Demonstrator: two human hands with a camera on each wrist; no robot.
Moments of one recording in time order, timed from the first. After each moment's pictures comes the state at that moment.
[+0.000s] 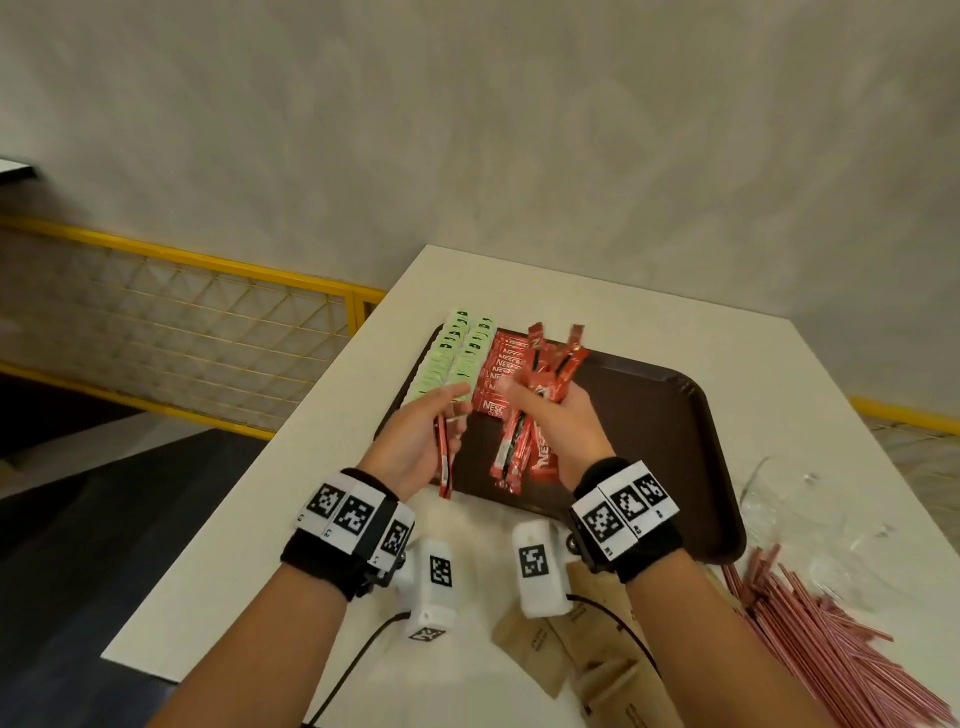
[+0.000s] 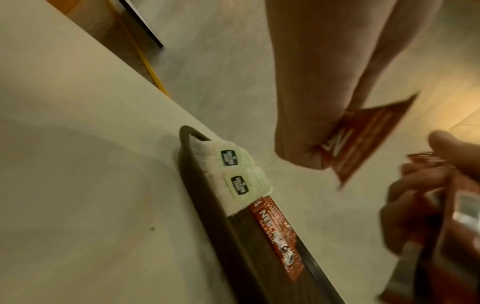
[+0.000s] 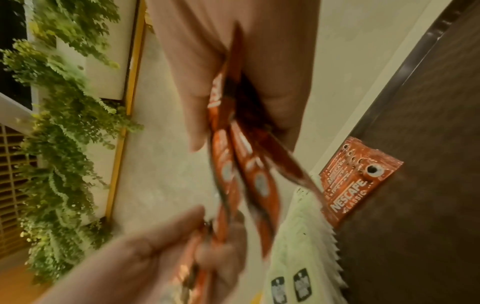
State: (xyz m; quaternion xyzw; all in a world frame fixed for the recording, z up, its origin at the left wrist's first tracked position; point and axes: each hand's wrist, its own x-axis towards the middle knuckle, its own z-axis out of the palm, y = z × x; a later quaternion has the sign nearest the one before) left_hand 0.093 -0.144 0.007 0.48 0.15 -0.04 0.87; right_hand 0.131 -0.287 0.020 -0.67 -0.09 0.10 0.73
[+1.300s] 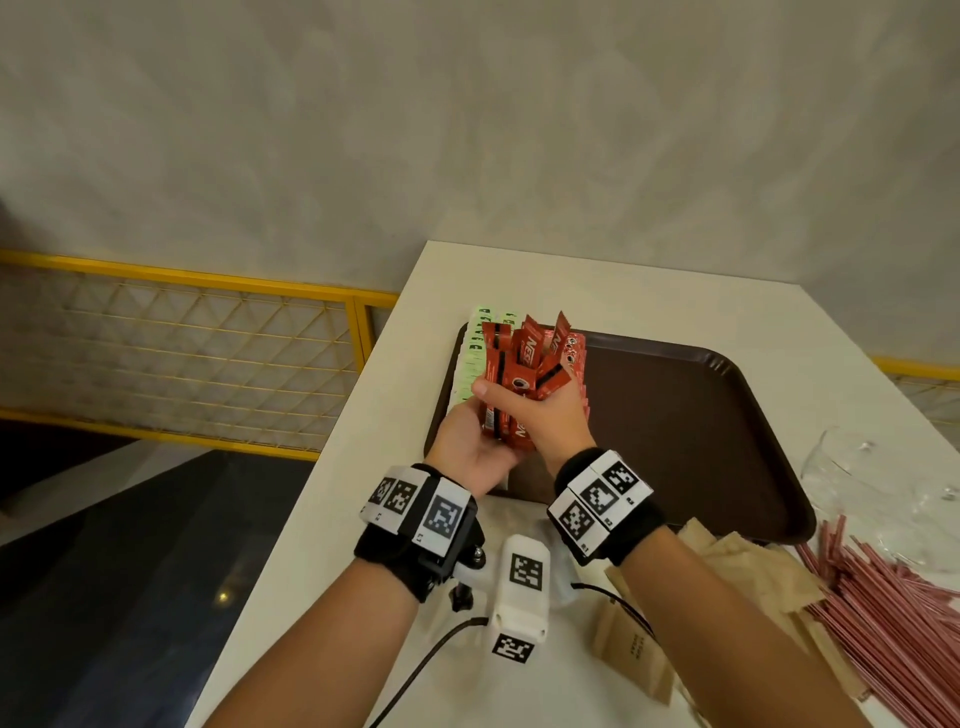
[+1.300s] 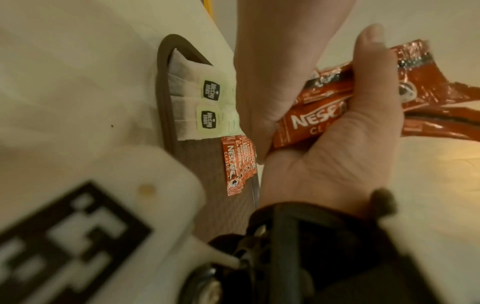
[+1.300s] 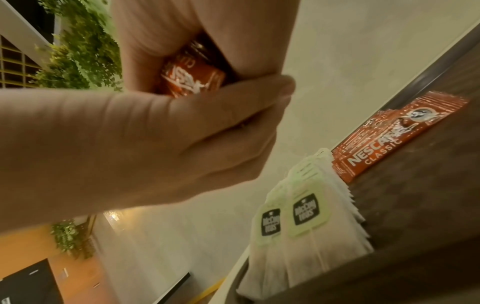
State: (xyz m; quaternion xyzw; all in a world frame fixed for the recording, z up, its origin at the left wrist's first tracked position) left_hand 0.116 -0.125 -0.001 0.26 0.17 -0.12 0.94; right_hand 0.133 -0.210 0.004 -0.67 -0.11 -0.01 0.73
